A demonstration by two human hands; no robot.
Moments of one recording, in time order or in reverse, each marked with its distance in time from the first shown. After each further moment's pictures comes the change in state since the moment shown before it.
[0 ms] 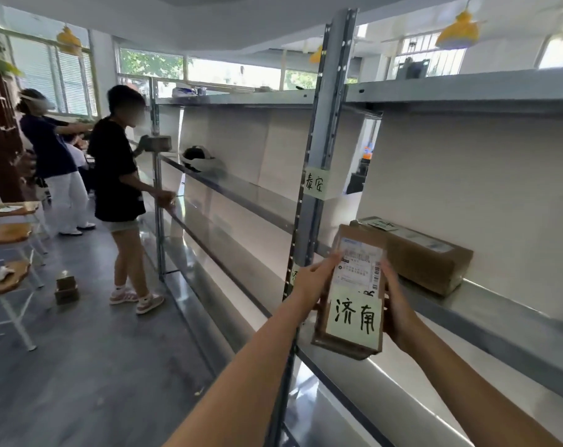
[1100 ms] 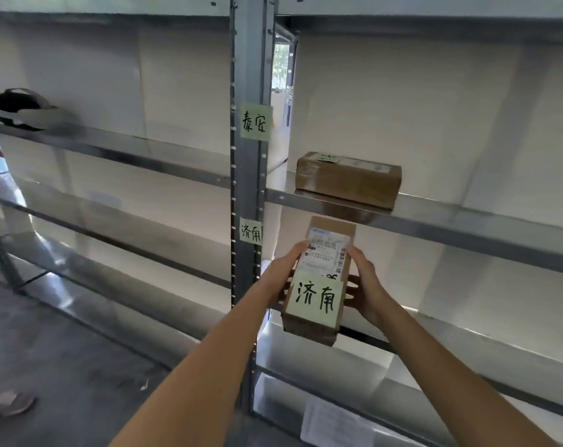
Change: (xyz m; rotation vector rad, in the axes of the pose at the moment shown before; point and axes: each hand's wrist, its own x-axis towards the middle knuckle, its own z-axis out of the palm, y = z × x) left_hand 0.031 -0.096 -0.064 -0.016 -0.615 -0.263; right_hand -0.049 0.071 0.081 0.211 0.452 0.167
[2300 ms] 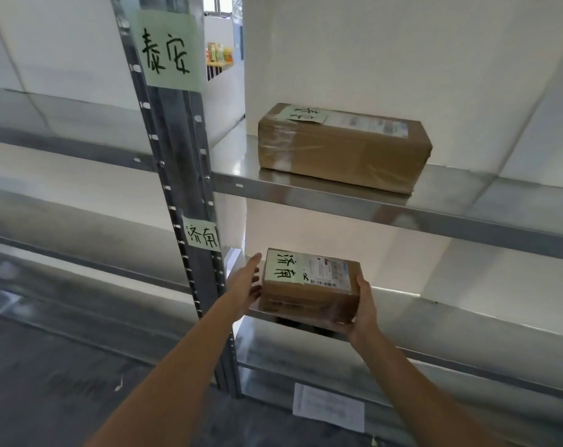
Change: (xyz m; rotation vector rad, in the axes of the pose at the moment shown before) left_hand 0.196 -0.090 -0.061 -0.260 0.203 -0.291; right_hand 0.161 0.097 -0.036 0.429 0.426 0.266
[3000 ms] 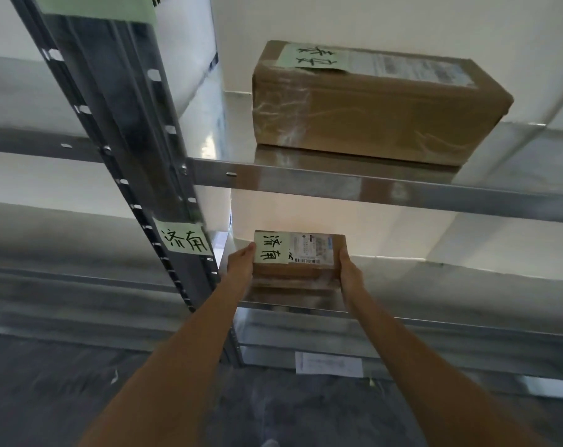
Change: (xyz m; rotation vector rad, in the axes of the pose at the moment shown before) left_hand 0.092 -0.001 -0.009 0.241 0.078 -0.034; right_hand 0.106 0.041 0.034 -0.439 0.158 -0.087
